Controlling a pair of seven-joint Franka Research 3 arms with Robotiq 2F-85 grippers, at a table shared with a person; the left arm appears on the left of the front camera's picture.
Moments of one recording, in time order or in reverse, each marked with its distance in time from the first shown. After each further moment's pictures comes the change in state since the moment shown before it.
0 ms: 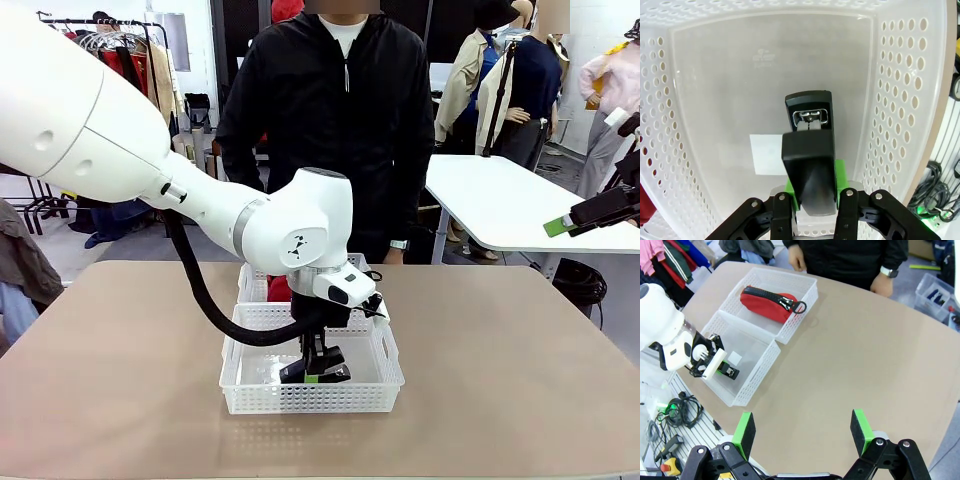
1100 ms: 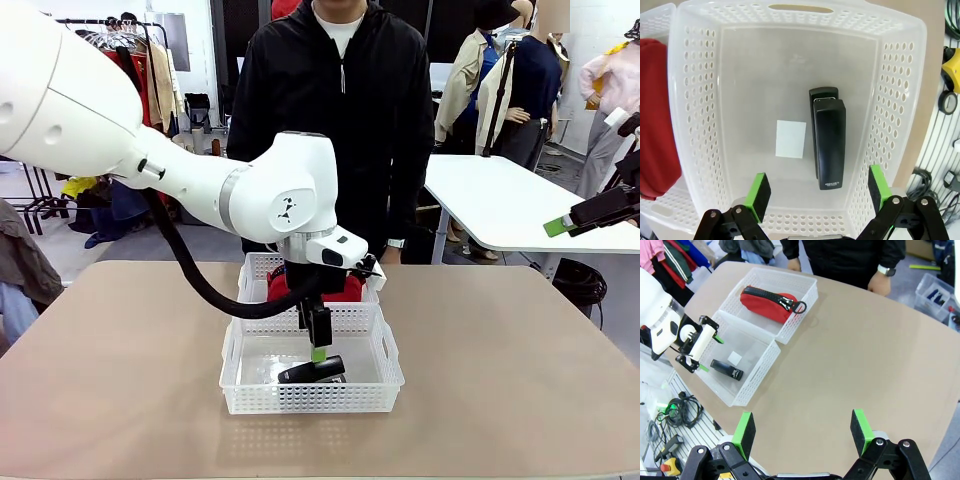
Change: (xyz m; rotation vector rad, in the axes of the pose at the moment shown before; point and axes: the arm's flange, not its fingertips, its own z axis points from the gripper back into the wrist) left arm -0.012 0.013 0.047 0.002 -0.091 0.077; right arm 0.000 0.000 0.000 0.000 0.000 0.000
